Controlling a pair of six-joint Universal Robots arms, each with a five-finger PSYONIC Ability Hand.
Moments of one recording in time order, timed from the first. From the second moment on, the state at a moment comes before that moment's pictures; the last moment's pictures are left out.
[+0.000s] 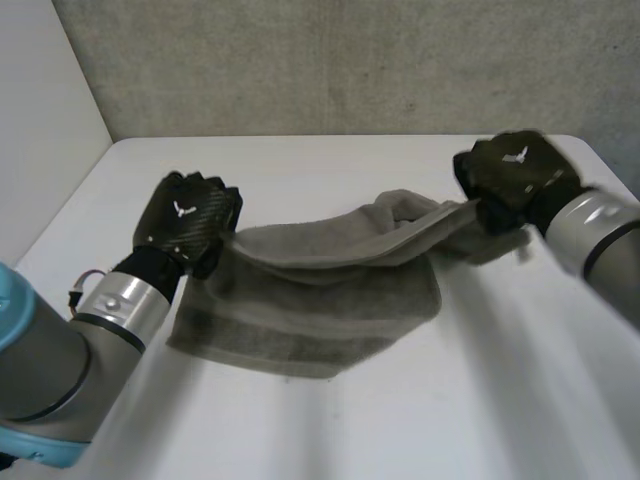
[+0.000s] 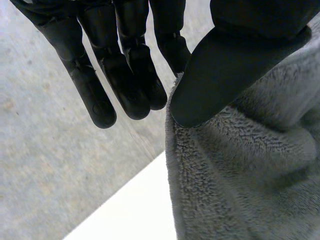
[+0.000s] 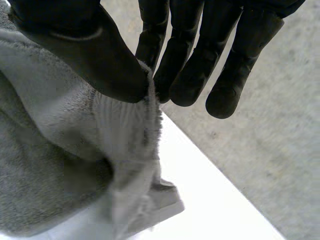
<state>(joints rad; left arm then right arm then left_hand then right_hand) 4.34 -1.72 -1.95 3.76 -1.33 3.42 1.88 -1.41 1.48 0.09 1.31 2.70 1.20 1.22 1.22 1.22 1.03 1.34 1.33 1.34 1.34 1.17</state>
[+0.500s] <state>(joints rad) 4.32 -1.36 -1.66 2.91 -1.33 3.59 1.85 -1.52 1.18 0.64 1.29 2.42 1.20 1.22 1.22 1.22 1.03 1.34 1.33 1.34 1.34 1.17</state>
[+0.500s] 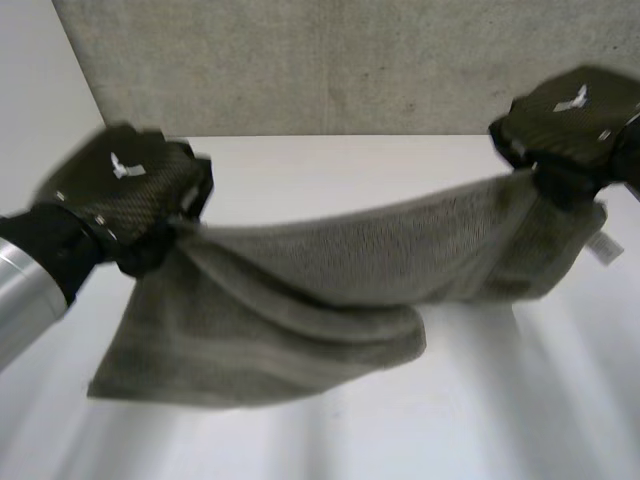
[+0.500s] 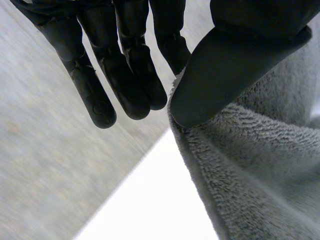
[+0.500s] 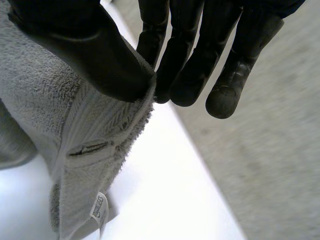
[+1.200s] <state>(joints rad) 4.33 -1.79 -1.12 3.42 -1.45 3.60 1.92 -1.05 0.43 0.24 1.48 2.69 1.20 1.22 1.22 1.22 1.04 1.34 1.33 1.34 1.35 1.17</state>
